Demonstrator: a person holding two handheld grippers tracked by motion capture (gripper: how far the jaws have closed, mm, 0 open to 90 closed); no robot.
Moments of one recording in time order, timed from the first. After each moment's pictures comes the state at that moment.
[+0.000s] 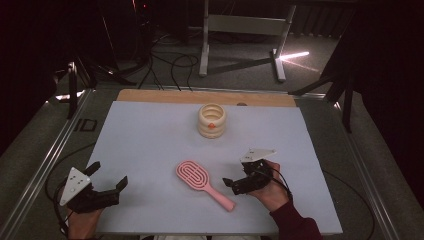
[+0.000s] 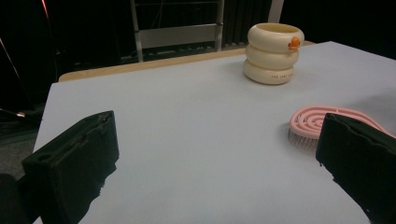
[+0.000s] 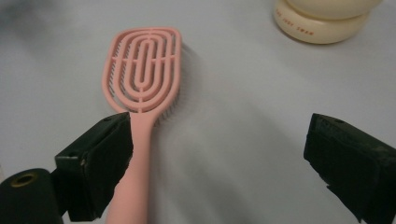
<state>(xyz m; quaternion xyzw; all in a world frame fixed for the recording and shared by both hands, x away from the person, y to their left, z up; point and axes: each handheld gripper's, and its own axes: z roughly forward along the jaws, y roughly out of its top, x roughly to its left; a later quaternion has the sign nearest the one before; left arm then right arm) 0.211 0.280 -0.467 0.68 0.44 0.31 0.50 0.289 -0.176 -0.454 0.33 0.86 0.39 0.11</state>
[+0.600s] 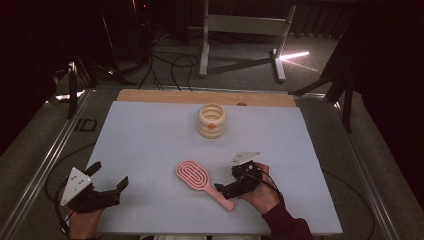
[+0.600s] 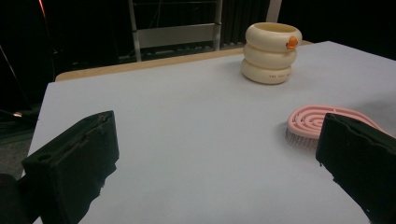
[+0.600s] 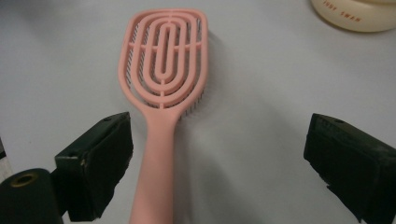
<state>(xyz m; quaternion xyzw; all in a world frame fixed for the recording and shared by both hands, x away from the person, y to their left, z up) 0.212 0.279 -0.468 0.69 0.43 0.30 0.50 0.287 -0.149 -0.464 0.32 0.88 0.35 0.09</state>
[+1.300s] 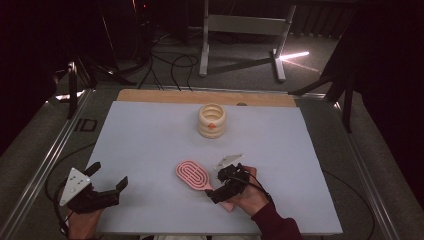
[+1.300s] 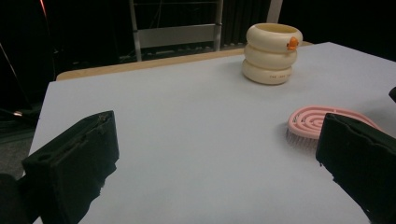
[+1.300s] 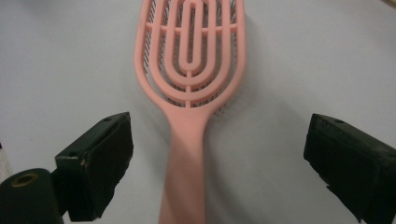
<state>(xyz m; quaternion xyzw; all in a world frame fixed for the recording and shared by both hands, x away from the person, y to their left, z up) 0.211 0.280 -0.468 0.68 0.44 0.30 0.50 0.286 -0.117 -0.477 0.31 0.90 0.31 0.07</state>
